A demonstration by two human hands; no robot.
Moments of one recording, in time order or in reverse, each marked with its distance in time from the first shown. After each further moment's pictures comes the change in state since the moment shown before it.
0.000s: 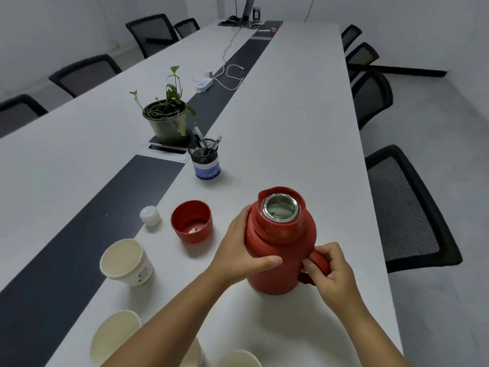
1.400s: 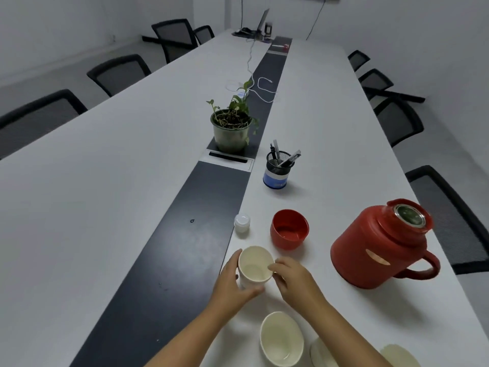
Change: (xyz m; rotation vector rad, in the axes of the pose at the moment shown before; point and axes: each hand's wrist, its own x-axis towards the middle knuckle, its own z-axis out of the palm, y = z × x) left_hand -0.089 -0.160 -0.207 -0.105 0.019 -0.206; right_hand -0.028 -0.066 0.281 -0.796 -0.275 -0.324
